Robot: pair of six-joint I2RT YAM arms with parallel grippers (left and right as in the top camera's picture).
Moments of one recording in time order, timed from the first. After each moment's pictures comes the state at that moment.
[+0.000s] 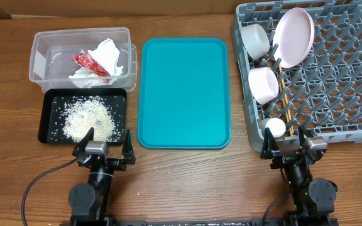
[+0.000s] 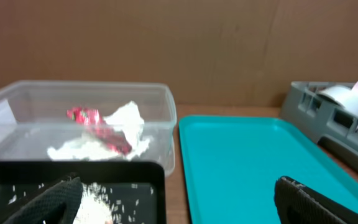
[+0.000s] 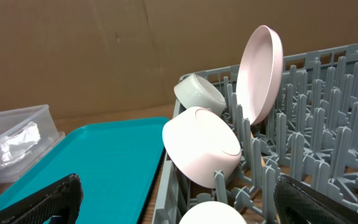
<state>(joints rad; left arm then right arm) -0.01 0.06 0.01 0.04 0.09 -0.09 0.07 0.01 0.02 -0.03 -0.08 0.20</state>
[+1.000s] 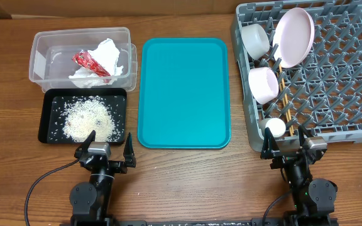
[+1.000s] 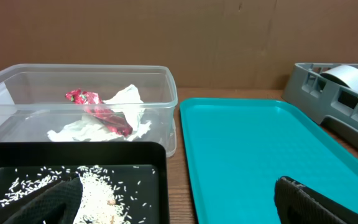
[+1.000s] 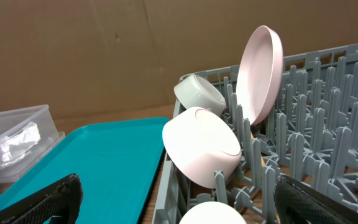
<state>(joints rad) -0.01 0.02 0.01 -0.07 0.09 -0.07 0.07 0.01 0.02 -0.03 -0.08 0.20</state>
